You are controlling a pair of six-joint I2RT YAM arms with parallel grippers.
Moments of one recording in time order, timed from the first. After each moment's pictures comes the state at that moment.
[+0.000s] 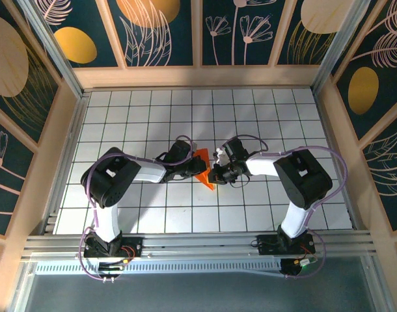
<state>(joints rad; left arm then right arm) -0.69 1.91 0.84 0.33 0.35 -0.94 0.58 1.77 0.81 -0.15 -0.62 0.52</state>
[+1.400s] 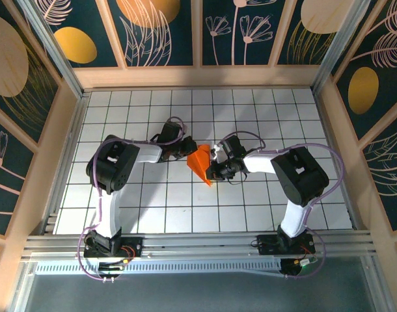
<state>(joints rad) -0.49 2.06 1.09 0.21 0.39 -0.81 0.58 1.81 0.86 -0.14 -0.59 0.47</state>
